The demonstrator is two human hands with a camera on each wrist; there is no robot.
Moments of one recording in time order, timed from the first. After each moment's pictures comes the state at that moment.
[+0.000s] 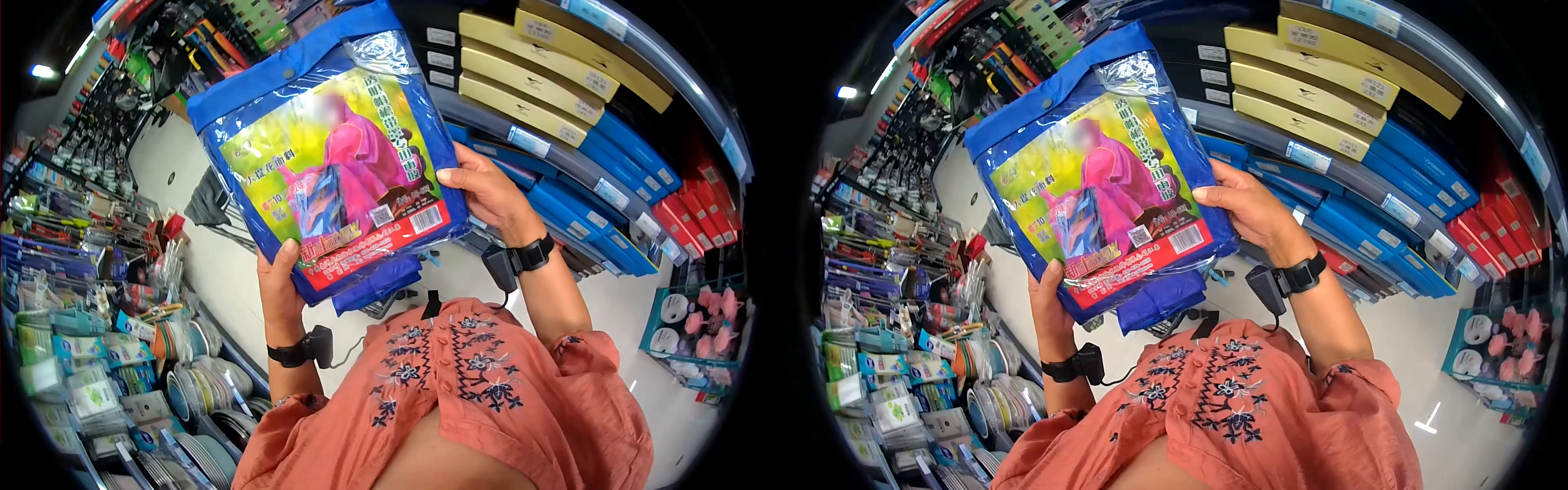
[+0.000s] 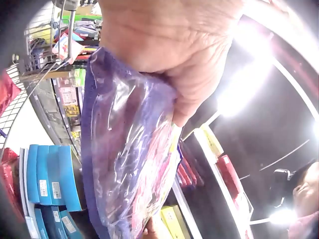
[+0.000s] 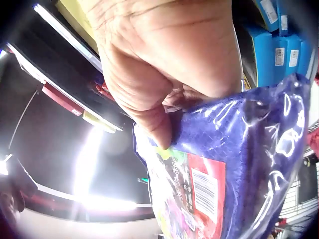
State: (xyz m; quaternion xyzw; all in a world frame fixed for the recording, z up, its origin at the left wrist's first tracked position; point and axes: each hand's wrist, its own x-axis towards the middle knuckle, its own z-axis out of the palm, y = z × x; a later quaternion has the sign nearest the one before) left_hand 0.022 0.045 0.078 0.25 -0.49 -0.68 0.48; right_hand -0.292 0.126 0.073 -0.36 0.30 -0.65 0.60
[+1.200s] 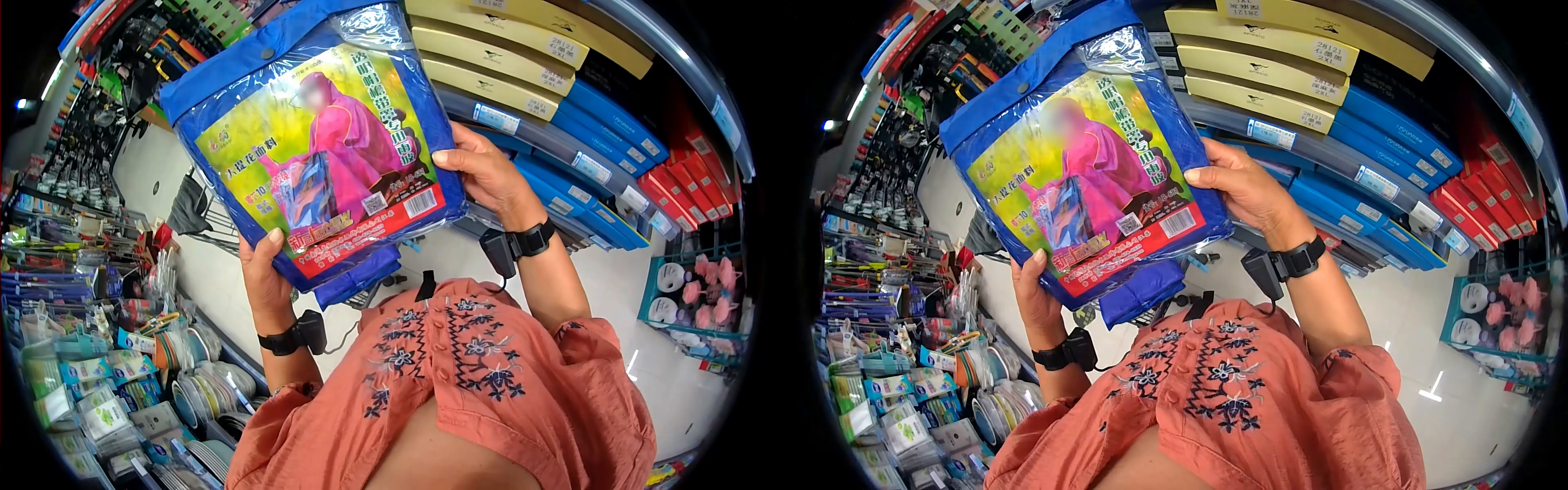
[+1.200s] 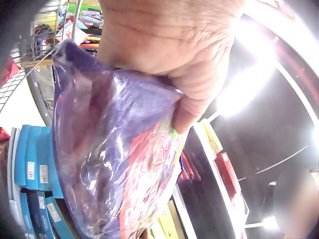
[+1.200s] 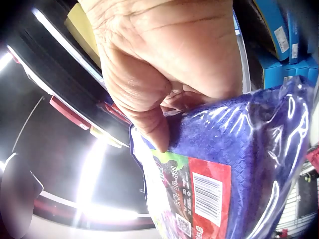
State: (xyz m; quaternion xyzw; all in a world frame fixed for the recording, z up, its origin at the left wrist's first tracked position) left_hand -0.005 0.043 0.092 0.23 -0.48 -0.69 0.48; right_hand -0.315 0.150 0.078 -0.35 0.31 -0.67 0.57
